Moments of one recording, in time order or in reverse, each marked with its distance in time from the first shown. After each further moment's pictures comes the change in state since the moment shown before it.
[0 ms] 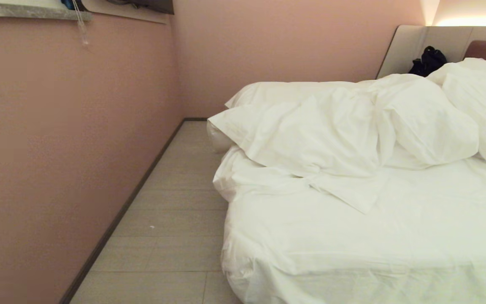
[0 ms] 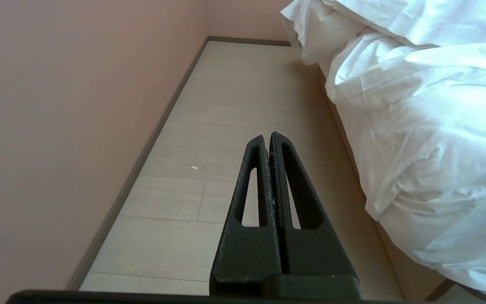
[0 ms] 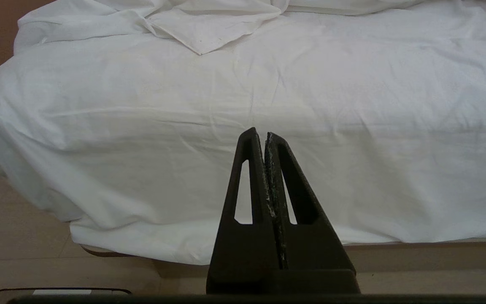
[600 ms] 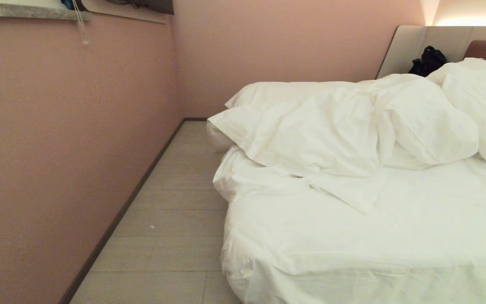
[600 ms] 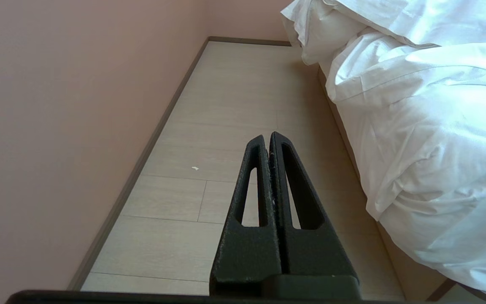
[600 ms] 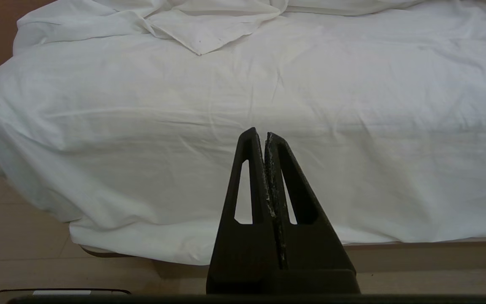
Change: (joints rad) left arm 0.000 0.000 0.000 -0.001 0.001 0.003; right arm 0.000 0.000 0.000 0.000 0.000 0.000
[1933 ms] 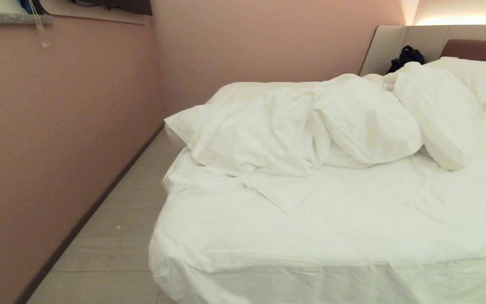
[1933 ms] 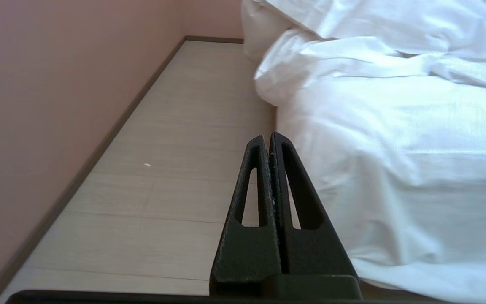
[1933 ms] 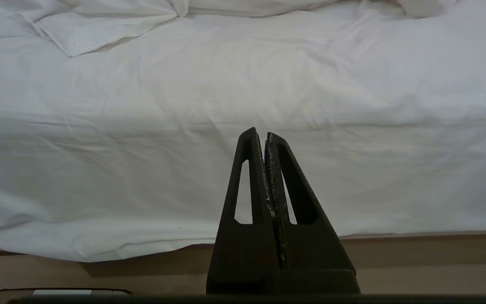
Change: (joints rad) left arm 0.000 0.000 0.000 0.000 0.000 0.001; right arm 0.000 0.000 0.000 0.000 0.000 0.000
